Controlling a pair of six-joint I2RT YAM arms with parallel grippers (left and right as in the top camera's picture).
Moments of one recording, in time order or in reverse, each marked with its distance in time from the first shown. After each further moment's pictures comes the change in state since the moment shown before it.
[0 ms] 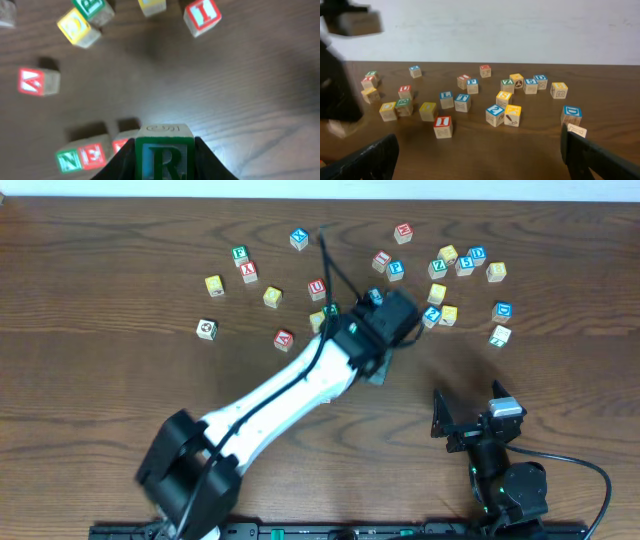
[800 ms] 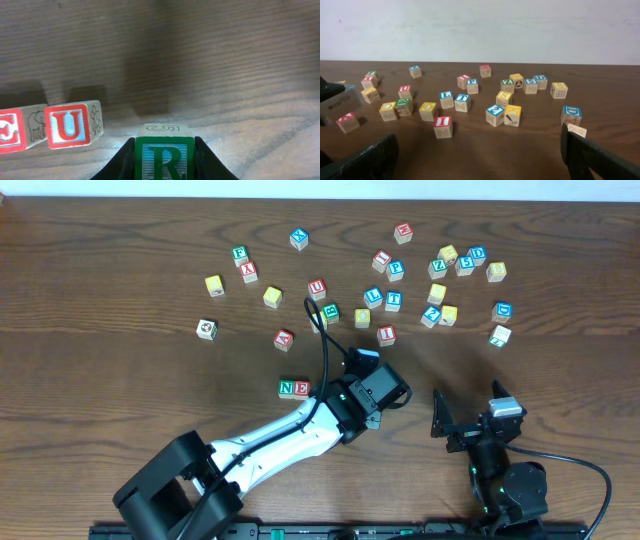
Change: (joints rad) left arm -0.122 -0.103 -0.441 0.405 -0.041 -0.227; right arm 0.000 0.000 0.000 0.000 0.000 0.000
